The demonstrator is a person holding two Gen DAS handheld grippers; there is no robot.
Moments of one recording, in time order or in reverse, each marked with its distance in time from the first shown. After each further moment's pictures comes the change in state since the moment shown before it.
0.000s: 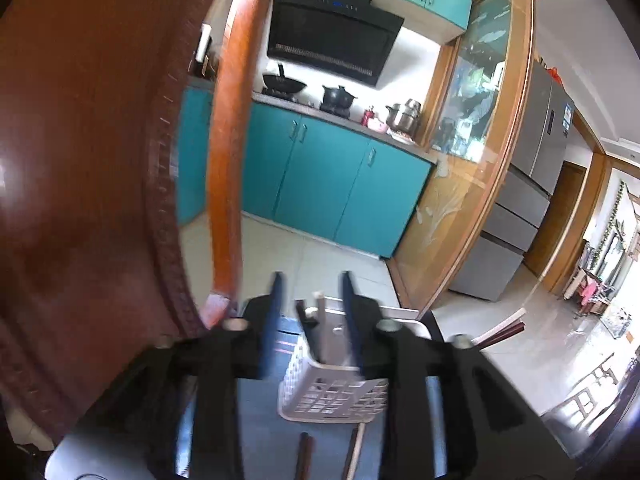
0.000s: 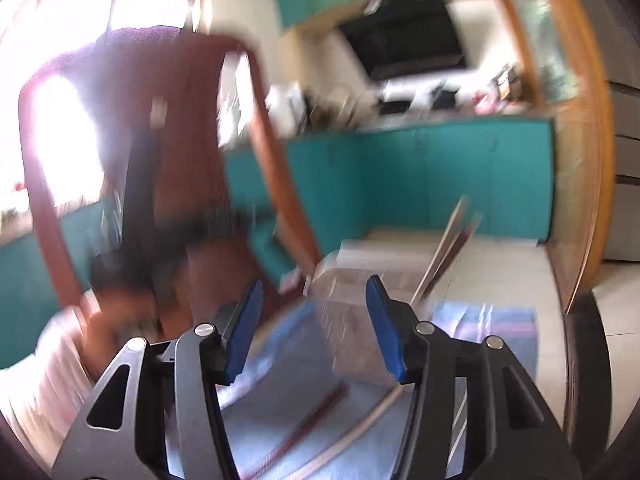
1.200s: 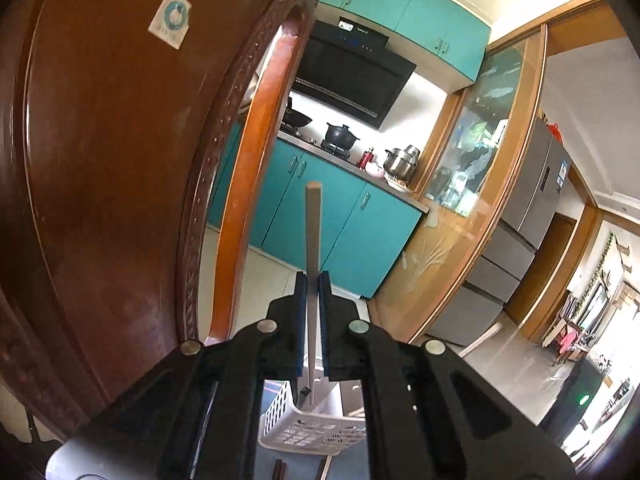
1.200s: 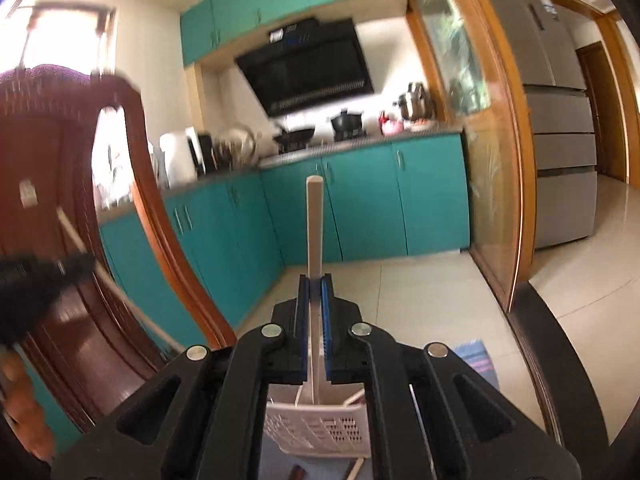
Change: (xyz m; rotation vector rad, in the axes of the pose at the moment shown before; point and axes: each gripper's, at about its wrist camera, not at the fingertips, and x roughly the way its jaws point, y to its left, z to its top) left arm -0.035 0.008 0.053 -0.137 -0.101 -0.053; right arm 0.020 -0.027 0.078 0.194 -0.259 -0.352
